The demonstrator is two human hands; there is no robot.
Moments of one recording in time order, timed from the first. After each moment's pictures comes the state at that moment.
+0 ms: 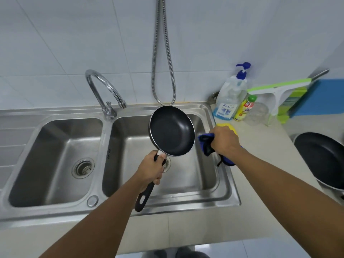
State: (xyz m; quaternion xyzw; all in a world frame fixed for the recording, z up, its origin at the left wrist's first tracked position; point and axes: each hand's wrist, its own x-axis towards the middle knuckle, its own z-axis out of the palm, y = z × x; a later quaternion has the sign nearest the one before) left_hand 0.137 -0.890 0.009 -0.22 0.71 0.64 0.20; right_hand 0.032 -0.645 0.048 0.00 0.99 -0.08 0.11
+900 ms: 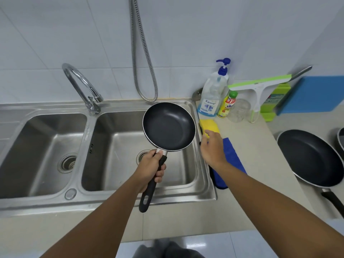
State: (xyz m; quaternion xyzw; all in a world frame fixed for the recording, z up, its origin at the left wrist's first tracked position) left_hand 0.152 -0.801 0.018 -0.25 0.62 0.71 0.21; right_hand 0.066 -0.585 -0.011 0.10 0.91 -0.41 0.02
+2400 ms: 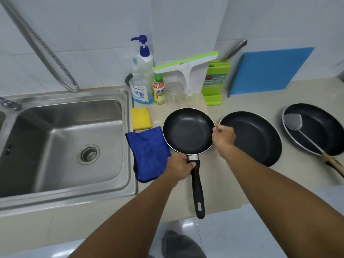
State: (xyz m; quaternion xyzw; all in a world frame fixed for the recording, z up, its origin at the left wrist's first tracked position) left_hand 0.110 -0.435 -0.045 -0.20 0.77 0.54 0.28; right_hand 0.026 -0.271 -0.034 0.33 0.78 -0.53 0.02
